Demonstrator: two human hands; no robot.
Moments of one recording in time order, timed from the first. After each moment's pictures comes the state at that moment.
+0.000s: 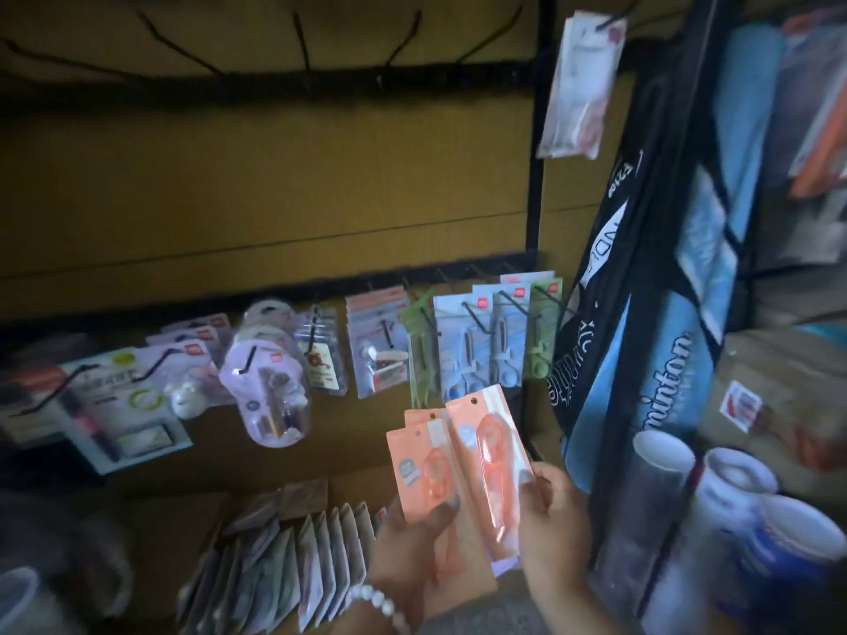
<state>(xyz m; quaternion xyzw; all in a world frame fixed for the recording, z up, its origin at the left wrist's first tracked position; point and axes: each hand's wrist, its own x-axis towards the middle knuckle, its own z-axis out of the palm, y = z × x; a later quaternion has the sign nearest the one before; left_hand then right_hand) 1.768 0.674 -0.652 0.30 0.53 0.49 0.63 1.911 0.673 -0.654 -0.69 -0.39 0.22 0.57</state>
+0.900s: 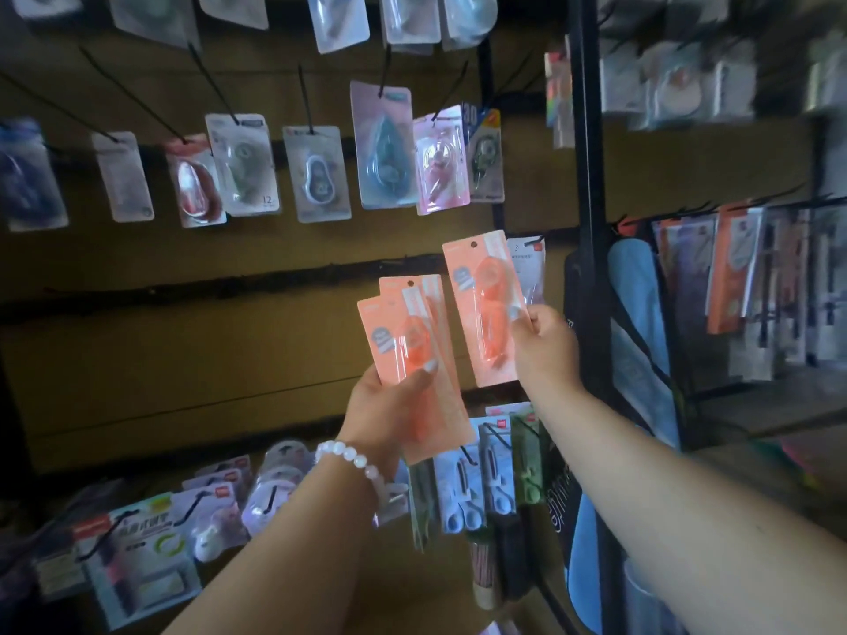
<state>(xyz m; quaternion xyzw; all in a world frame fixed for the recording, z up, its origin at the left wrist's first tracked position) 1.775 0.707 -0.389 0.51 0.36 0.59 0.51 1.952 0.725 -0.363 -0.52 -0.50 0.12 0.69</state>
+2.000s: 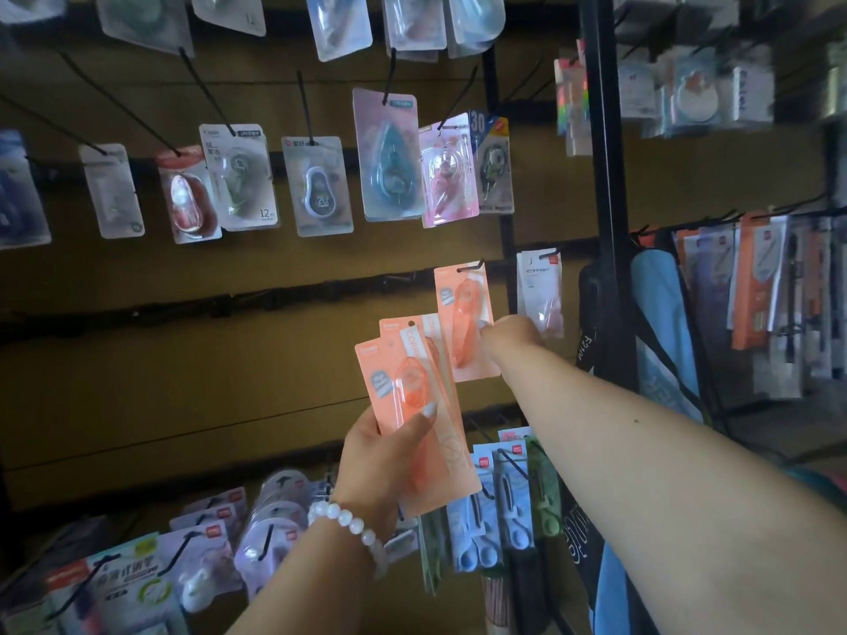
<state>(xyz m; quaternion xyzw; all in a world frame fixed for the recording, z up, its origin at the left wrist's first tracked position) 1.762 0.726 -0.407 0.51 0.39 0.60 0.47 1.930 0.818 -0.321 -0.69 -0.48 0.20 0.50</state>
